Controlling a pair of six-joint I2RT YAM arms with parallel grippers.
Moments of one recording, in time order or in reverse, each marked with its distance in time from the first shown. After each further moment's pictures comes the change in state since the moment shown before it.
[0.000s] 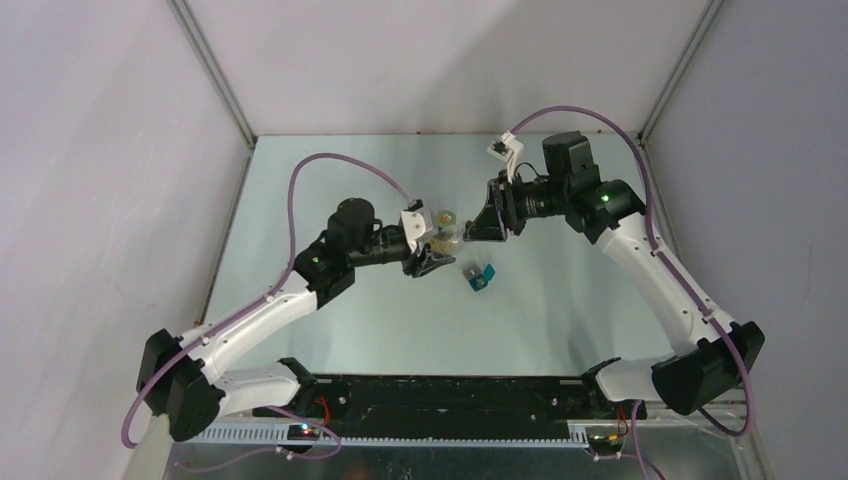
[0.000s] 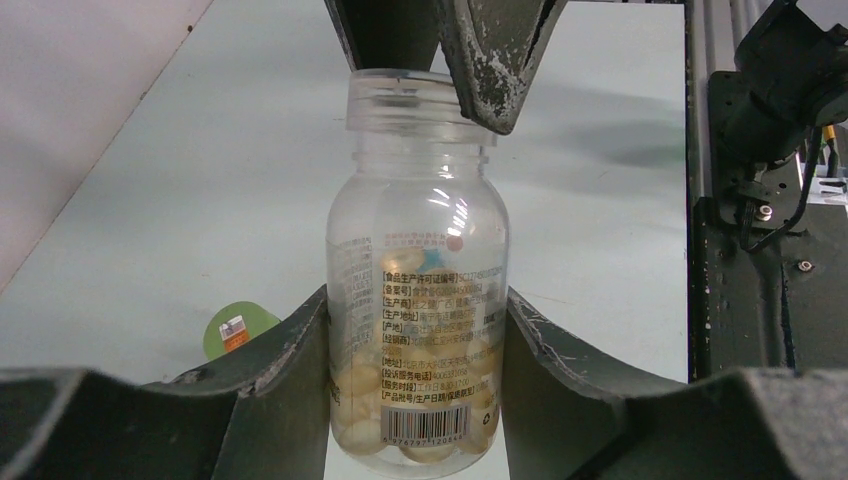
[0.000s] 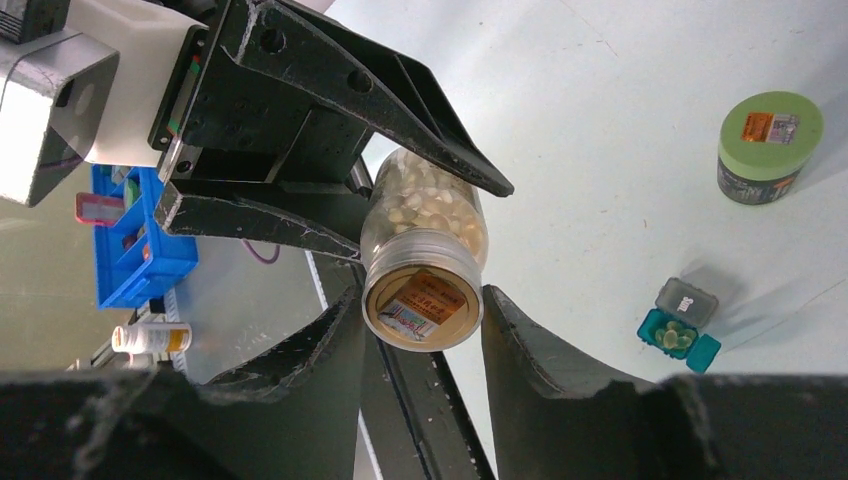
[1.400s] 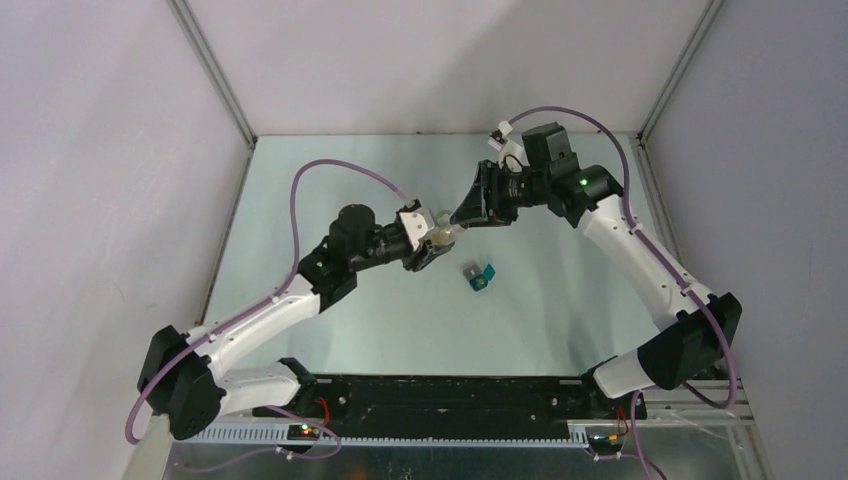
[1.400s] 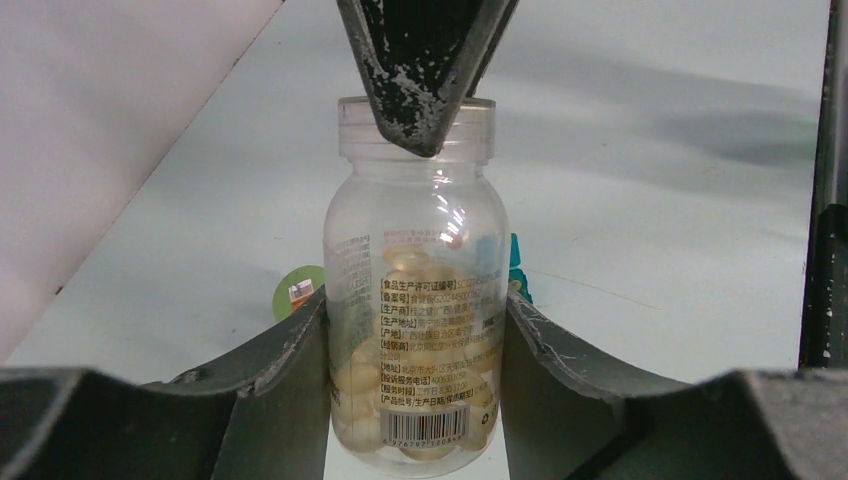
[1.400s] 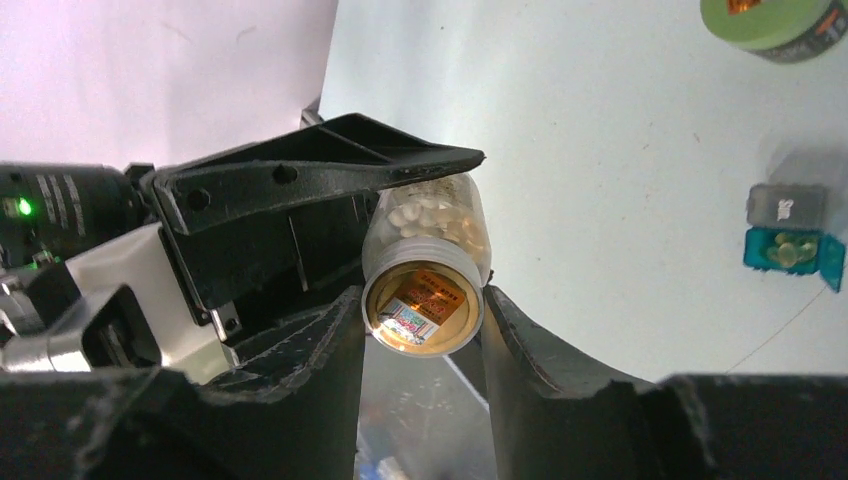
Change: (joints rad) left arm -0.007 0.009 -0.062 0.095 -0.157 0.034; right arm 0.029 0.126 0.087 -0.026 0.171 0.454
